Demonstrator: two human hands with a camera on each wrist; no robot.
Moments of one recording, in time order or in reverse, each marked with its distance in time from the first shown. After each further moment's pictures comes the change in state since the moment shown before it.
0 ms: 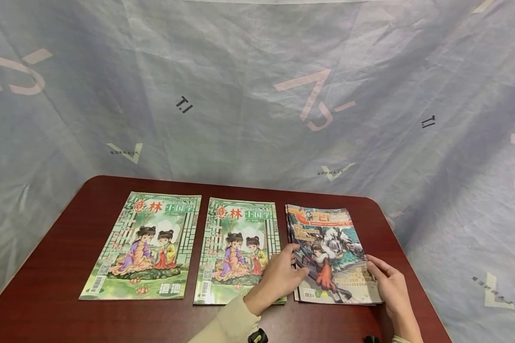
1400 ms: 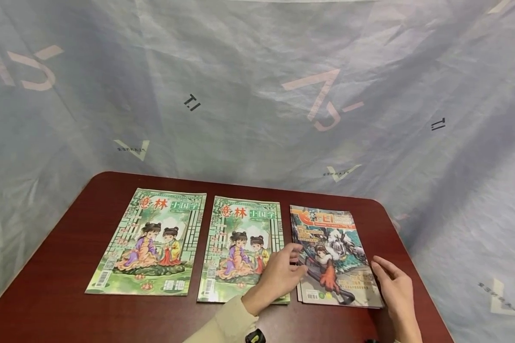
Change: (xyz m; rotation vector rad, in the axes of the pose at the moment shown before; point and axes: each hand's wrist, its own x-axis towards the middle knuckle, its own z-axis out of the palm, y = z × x) left_hand -0.003 -0.006 -0.008 -0.128 0.020 0.043; right_hand -0.009 -0.017 0.011 -0.054 0.159 -0.019
